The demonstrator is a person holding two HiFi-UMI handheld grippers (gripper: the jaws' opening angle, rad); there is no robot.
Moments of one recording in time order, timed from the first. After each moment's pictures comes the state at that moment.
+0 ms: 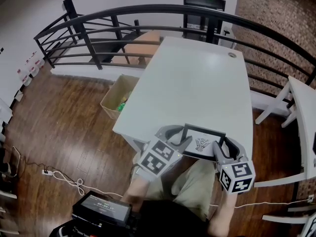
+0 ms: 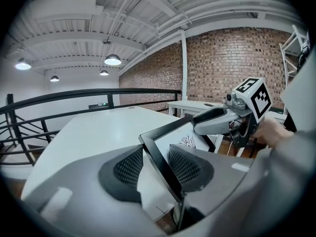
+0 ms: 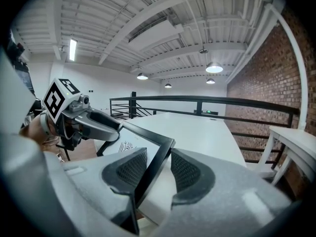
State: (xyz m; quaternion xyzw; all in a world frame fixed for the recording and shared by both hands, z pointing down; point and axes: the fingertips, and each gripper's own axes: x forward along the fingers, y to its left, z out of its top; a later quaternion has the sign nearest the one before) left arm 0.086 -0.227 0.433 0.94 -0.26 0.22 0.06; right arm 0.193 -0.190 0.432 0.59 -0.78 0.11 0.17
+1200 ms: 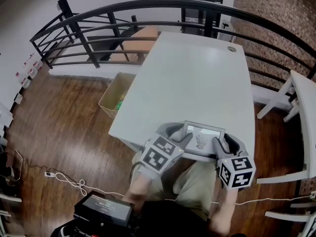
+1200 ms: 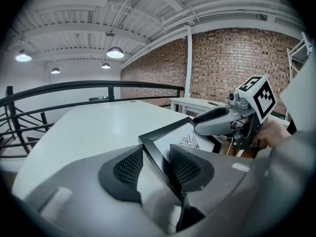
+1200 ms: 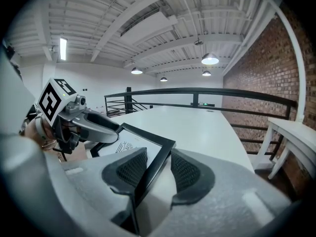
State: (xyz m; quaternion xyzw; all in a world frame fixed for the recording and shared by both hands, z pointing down) left arm 0.102 -0.249 0.453 0.93 -0.26 0.23 0.10; right arm 0.204 -0.215 0.453 0.60 -0.76 0.15 0.19
